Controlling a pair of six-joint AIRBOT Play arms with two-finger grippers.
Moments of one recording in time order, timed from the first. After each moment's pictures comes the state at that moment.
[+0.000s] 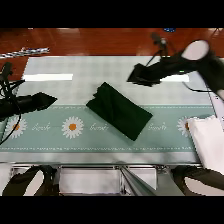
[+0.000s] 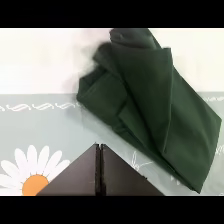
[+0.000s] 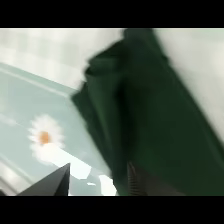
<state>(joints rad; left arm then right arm) 0.20 -0.75 0.71 0.80 -1.07 -1.22 0.24 -1.31 1.38 -0.99 1.23 1.61</state>
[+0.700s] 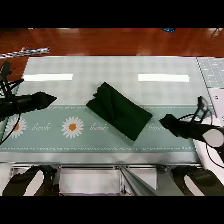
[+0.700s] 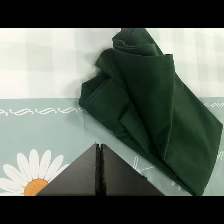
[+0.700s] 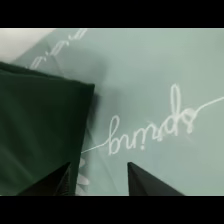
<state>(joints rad) 0.20 -0.75 0.71 0.80 -1.05 -1.22 0.14 -0.62 0.38 -1.24 0.83 2.14</state>
